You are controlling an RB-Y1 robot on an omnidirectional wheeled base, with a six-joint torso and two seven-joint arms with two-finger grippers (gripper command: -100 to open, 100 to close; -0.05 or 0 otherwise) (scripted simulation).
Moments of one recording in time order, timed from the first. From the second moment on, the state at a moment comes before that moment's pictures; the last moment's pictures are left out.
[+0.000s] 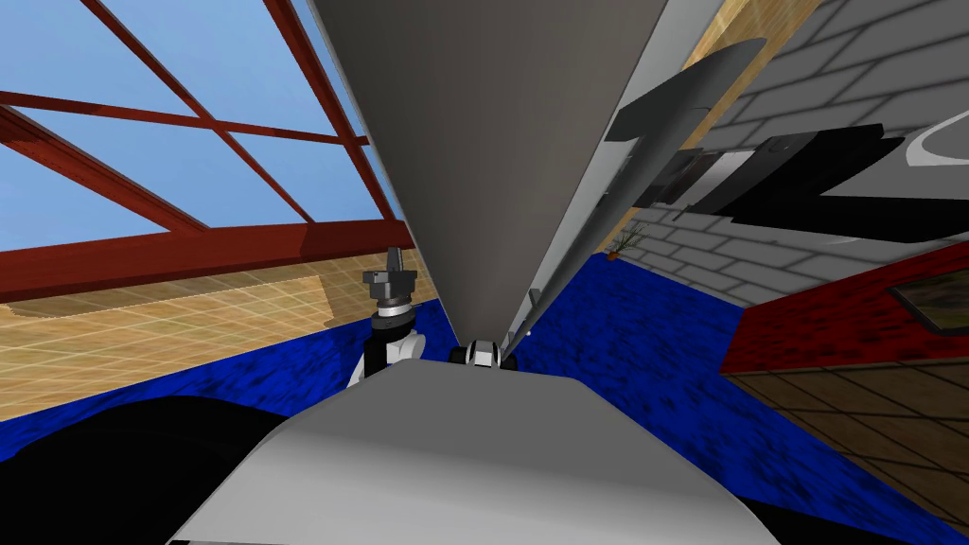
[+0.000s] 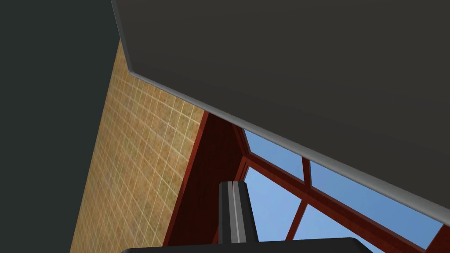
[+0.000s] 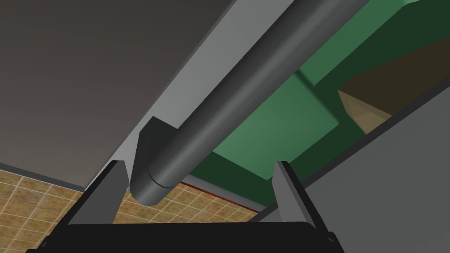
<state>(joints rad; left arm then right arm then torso) 0.51 0.04 -0.07 -2.36 0.04 -0.61 0.05 0.08 -1.85 -0.41 -1.86 0.24 -0.38 0.06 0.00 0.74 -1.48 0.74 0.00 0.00</state>
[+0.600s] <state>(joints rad) 0.51 0.04 -0.07 -2.36 0.04 -0.61 0.05 0.06 -1.92 -0.44 -1.88 0.29 -0.38 0.05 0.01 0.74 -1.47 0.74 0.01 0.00</state>
